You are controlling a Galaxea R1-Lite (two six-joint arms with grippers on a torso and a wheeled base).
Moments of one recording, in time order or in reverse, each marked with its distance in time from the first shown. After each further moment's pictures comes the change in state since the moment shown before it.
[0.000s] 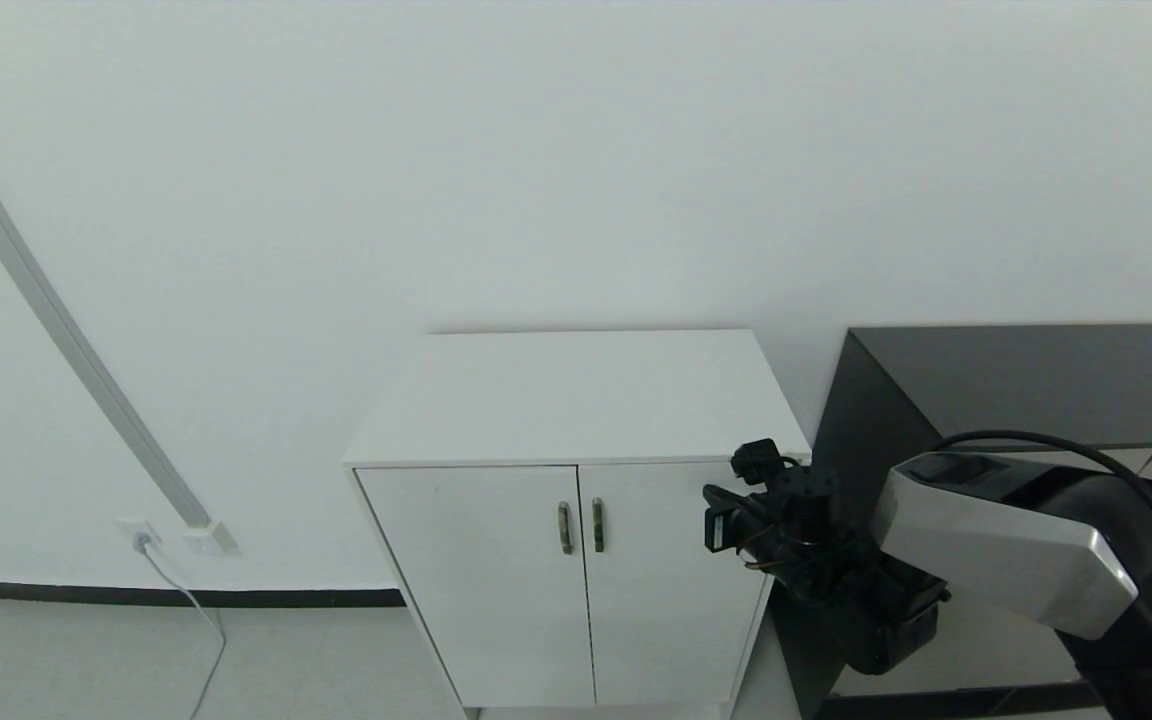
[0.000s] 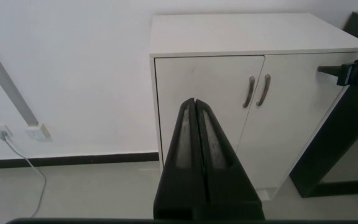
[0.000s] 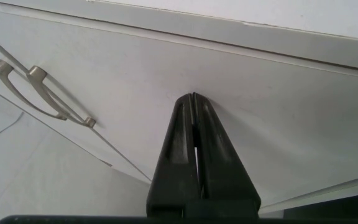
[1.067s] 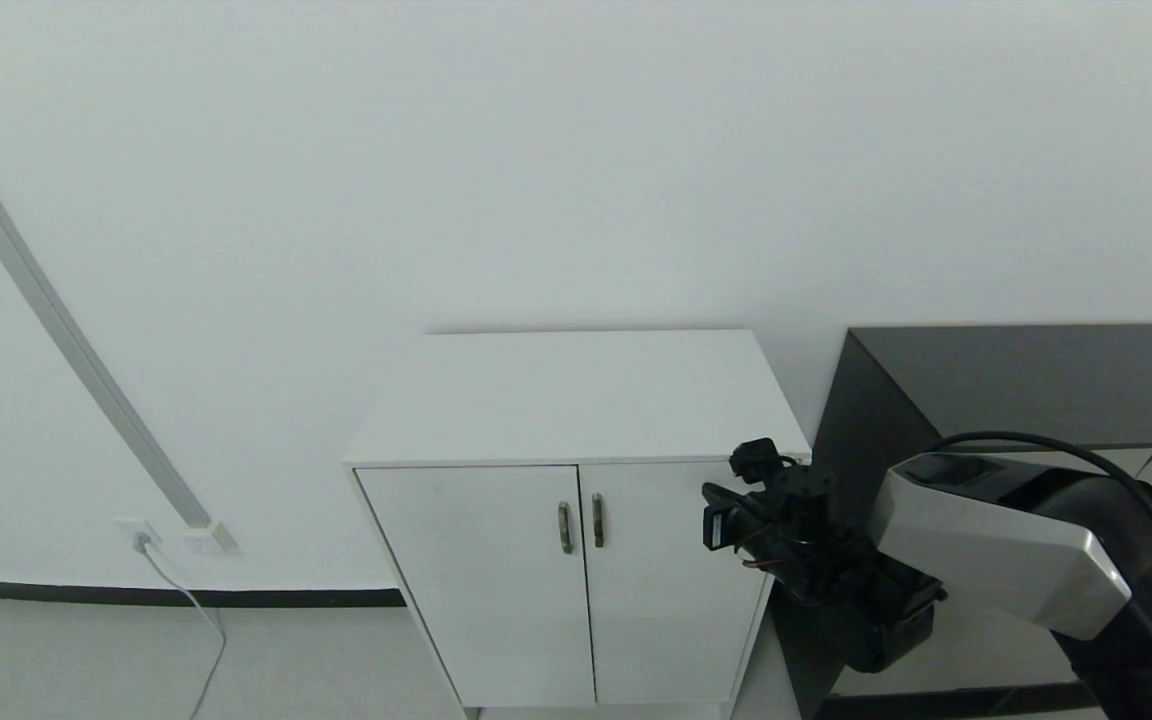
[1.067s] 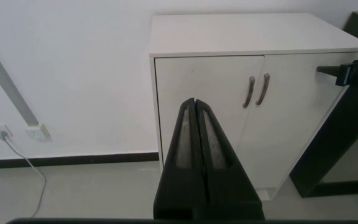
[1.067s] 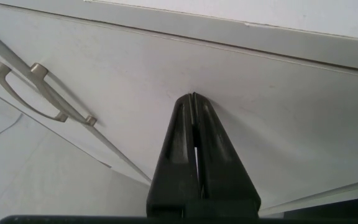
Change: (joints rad) left arm 0.000 0.000 0.000 0.000 0.000 0.000; right arm -0.001 0.011 -0.018 -0.001 -0.005 -0.001
